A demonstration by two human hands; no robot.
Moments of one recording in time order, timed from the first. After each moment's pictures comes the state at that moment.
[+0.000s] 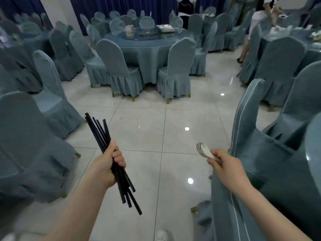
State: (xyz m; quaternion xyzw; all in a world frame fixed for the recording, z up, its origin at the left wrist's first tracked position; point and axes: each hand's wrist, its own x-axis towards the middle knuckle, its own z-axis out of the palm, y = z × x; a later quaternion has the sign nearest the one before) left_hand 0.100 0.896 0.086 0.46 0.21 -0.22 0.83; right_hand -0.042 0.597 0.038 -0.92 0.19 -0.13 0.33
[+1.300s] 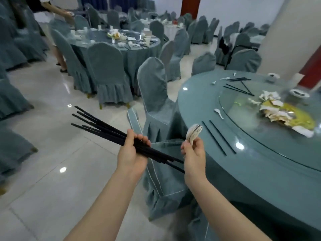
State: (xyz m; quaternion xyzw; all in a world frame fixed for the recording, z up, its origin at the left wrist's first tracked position) left_hand 0.340 0.302 0.108 0.30 -0.04 -0.64 0.70; right_hand 0.192 0.311 0.080 -0.41 0.54 -0.60 0.43
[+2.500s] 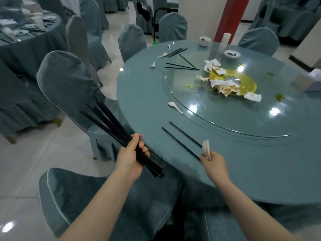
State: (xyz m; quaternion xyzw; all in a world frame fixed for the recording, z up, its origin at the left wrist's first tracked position) left_hand 0.216 0.024 0.049 0.41 -0.24 -0.77 0.42; right_hand -0.013 0.139 -0.038 -0.27 0.87 -0.37 0.20
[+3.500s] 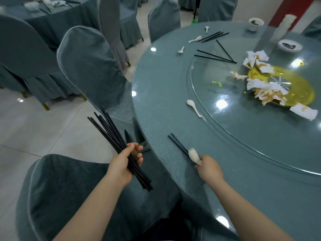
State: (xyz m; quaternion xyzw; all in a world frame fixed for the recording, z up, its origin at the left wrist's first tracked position) left_hand 0.188 -0.014 0.005 0.55 -0.13 -0.72 0.41; right_hand -0.074 0.040 -0.093 -0.43 0.87 -0.02 0.25
